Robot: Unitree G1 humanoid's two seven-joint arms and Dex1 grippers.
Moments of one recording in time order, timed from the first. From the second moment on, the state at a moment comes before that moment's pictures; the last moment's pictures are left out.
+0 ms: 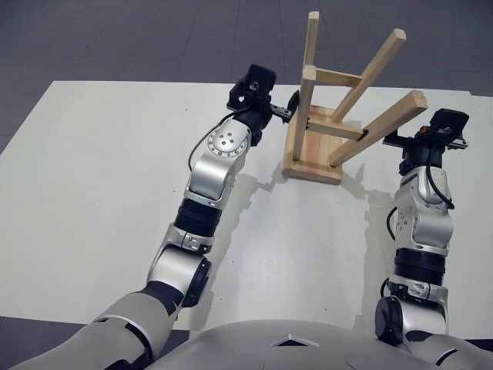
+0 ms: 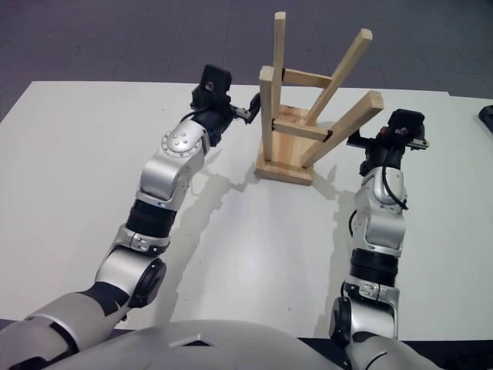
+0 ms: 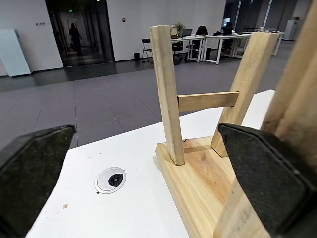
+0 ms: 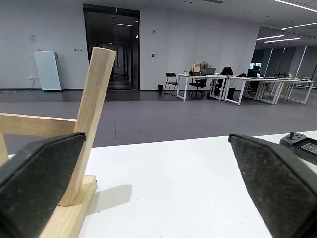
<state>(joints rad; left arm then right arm) -0.66 -0.06 -0.21 0.16 -0.05 0.43 -0.12 -0.28 -0.25 -0.32 0.00 0.14 0.20 -0.07</state>
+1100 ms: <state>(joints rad) -0.57 0.12 0.42 -0.06 -0.12 0.50 0.28 -0.48 -0.42 -0.54 -0.39 0.99 0.37 0.23</state>
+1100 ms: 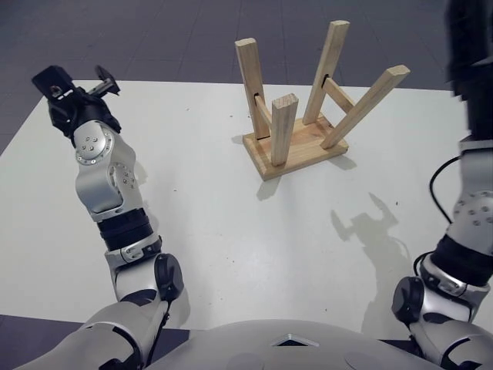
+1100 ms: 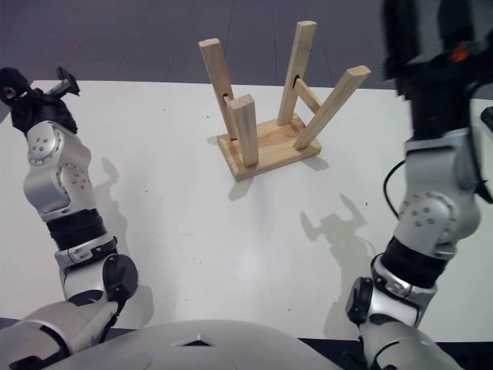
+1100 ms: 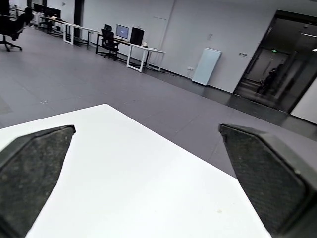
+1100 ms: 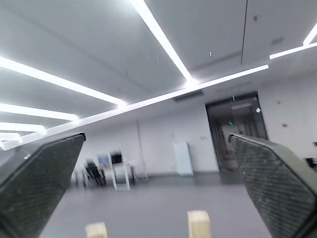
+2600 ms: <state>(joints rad) -0.51 0.33 0.31 0.11 -0.22 0.38 -0.17 -0.48 -0.49 -0.33 0.11 0.28 0.26 0.22</state>
